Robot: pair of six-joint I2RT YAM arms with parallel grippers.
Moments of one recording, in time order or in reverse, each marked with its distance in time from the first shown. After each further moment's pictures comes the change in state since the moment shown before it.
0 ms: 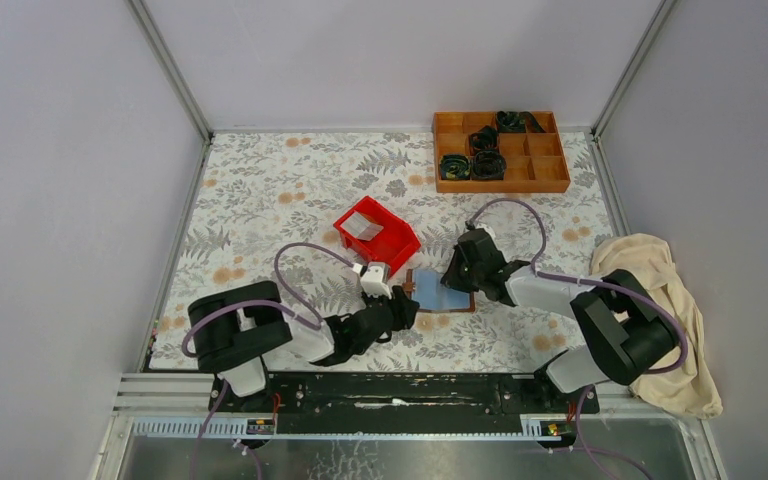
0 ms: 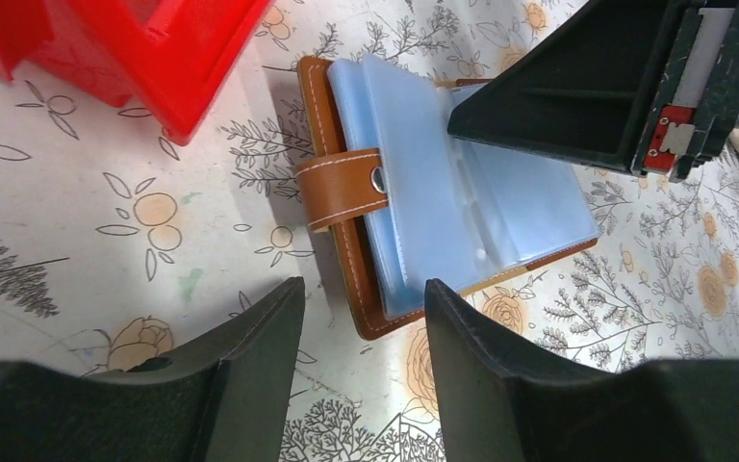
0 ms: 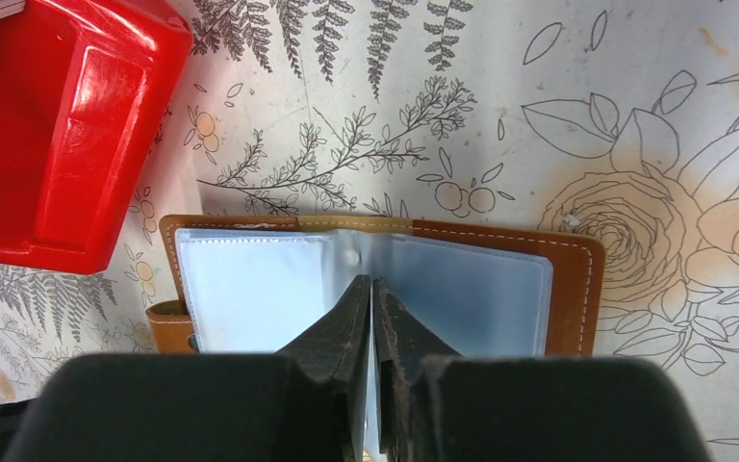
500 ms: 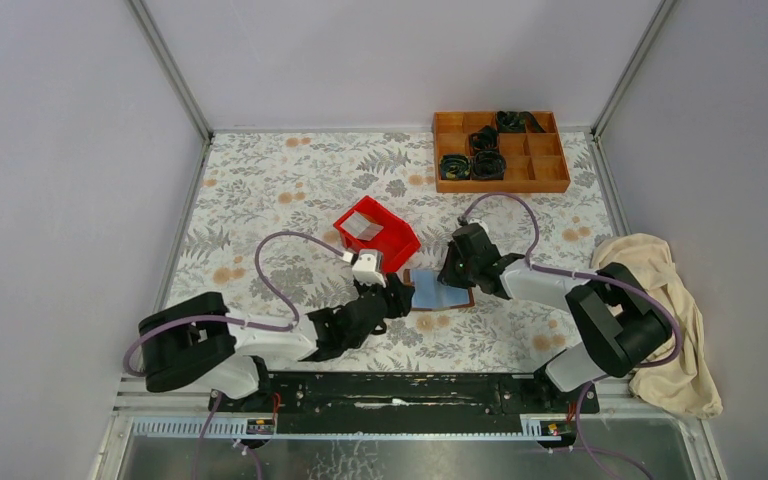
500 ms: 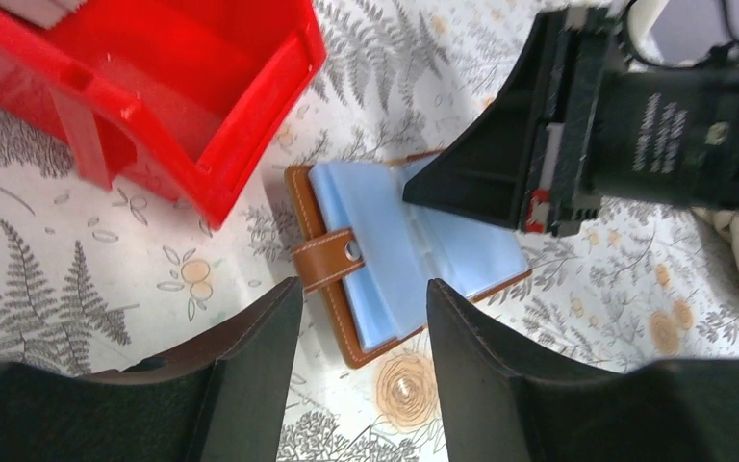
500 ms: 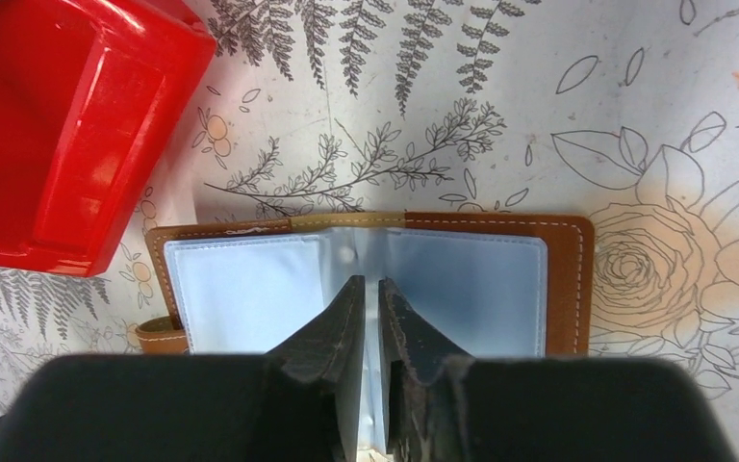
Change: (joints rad) left arm -0.006 -0.248 0.038 -0.242 -0.084 0.063; right arm 0.008 0.047 0.068 -0.044 -0.006 -0.050
